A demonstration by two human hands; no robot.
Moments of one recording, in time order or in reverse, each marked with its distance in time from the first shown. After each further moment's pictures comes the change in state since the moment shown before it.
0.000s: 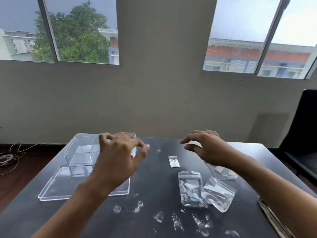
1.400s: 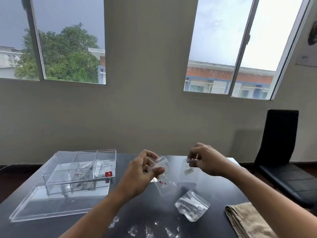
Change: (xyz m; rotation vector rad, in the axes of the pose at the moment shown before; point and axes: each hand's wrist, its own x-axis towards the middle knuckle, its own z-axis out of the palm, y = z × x) left_hand 0.016 0.086 0.040 -1.122 -0.272 -0.191; right_hand -0.037 0.061 -0.038 0.075 -0.022 0.169
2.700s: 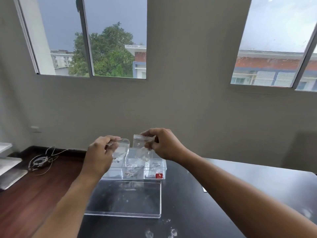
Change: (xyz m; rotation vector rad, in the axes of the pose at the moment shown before) left_hand -0.014 -0.075 -0.234 0.602 0.601 -0.089; right_hand 0.138 -0.238 0.108 0.461 -0.012 -0.332
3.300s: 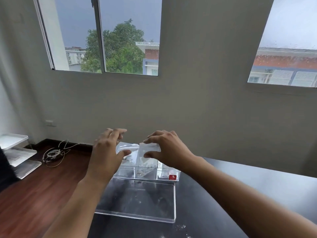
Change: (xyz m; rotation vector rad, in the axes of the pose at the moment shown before) left_hand -0.005 -0.002 -0.018 0.267 0.018 0.150; right_hand 0.013 0.000 0.033 -0.424 -0.077 -0.259
